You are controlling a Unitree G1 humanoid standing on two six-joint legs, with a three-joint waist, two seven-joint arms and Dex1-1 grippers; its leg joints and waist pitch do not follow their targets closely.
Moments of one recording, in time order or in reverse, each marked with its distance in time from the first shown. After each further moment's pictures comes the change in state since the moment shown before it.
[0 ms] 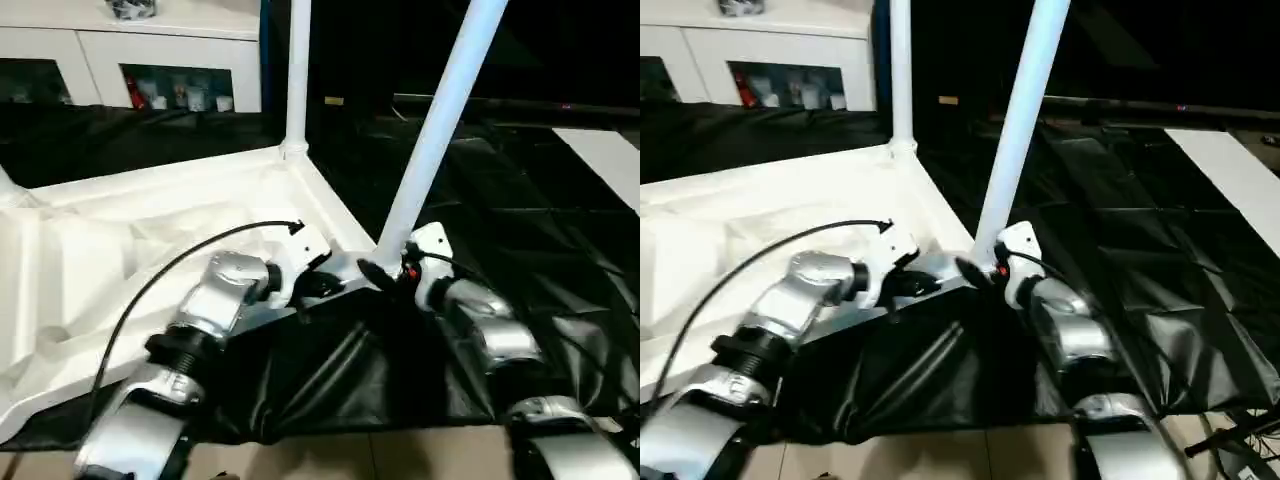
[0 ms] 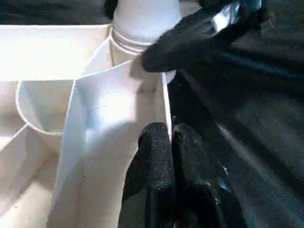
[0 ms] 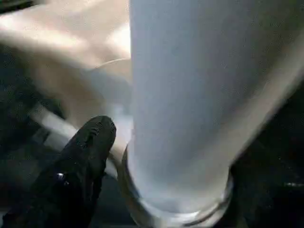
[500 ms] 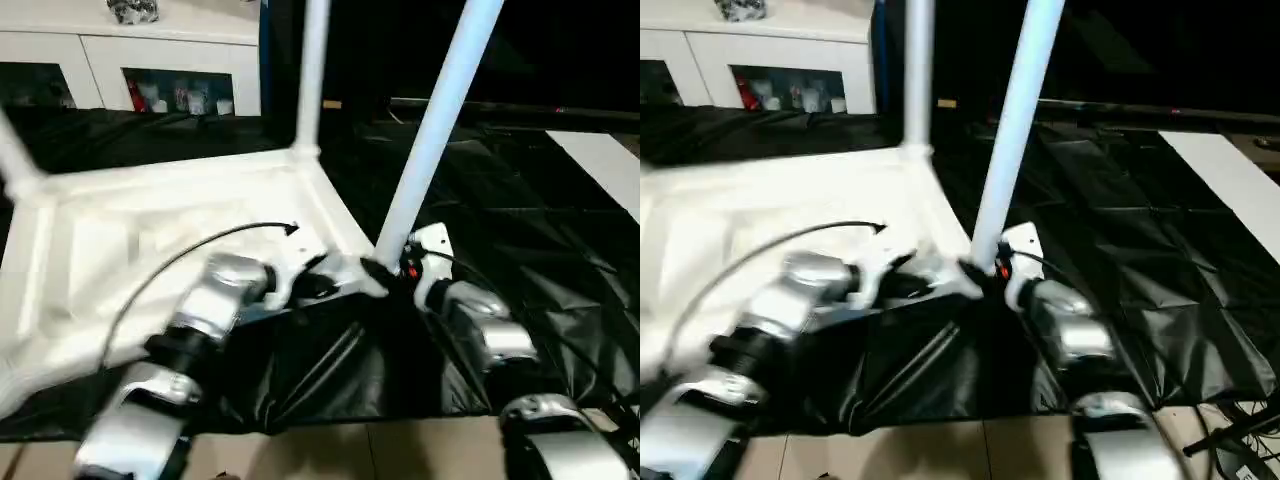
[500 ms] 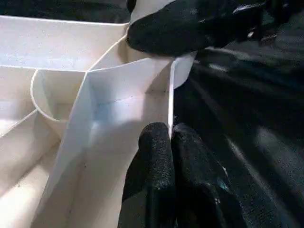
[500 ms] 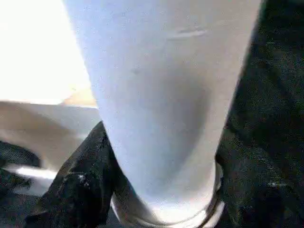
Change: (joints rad) left arm 0.000 -0.101 0.043 0.039 0.028 0.047 0.232; right arm -0.039 0.141 -0.117 0.092 0.036 0.050 -0.368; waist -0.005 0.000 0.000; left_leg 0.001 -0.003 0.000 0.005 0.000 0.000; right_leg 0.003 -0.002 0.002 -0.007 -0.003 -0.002
